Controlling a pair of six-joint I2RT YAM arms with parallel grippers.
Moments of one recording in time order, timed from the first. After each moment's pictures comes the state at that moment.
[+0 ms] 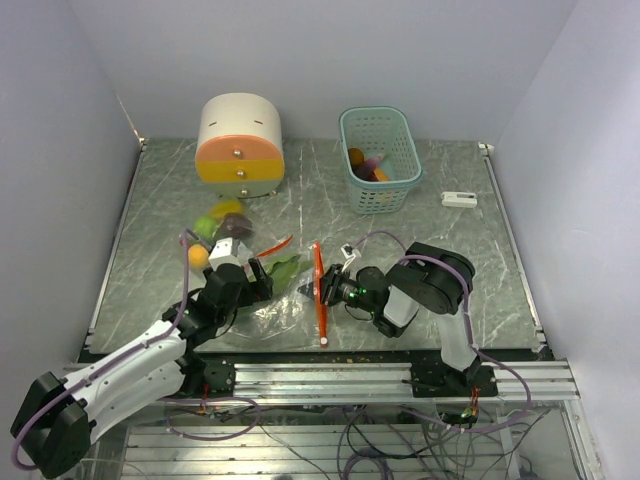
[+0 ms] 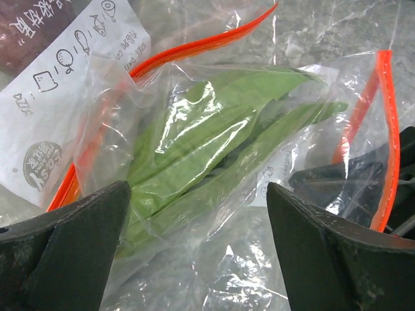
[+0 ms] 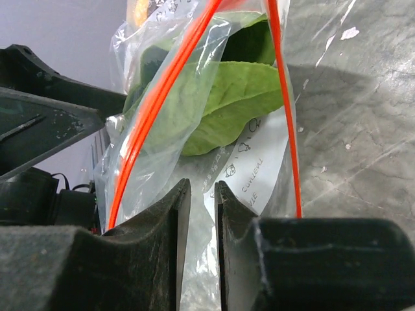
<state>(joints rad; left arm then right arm) -0.70 0.75 0.32 -0.16 -0.36 -0.73 0.85 2.06 0.41 1.49 -0.22 0.89</state>
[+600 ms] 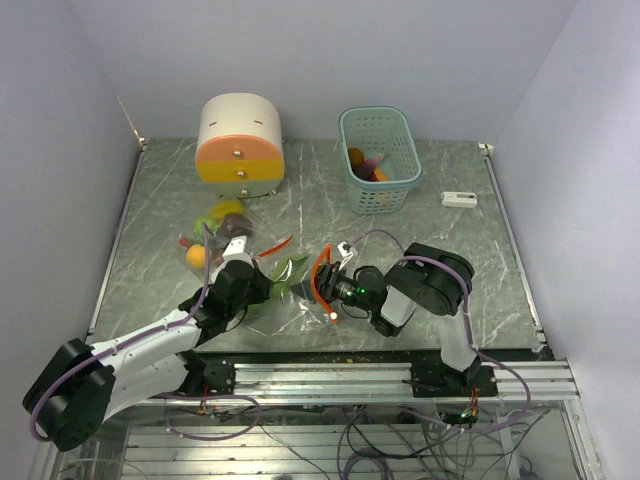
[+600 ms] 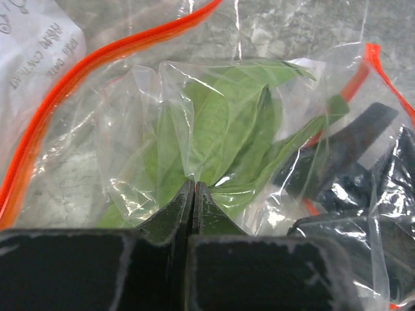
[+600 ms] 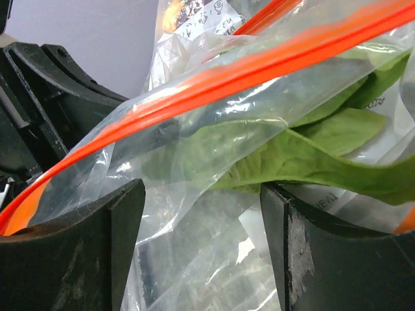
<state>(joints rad) -0.69 0.97 0.29 0.10 -0.25 -0.72 0.86 2.06 0.43 1.53 -0.22 0.92</state>
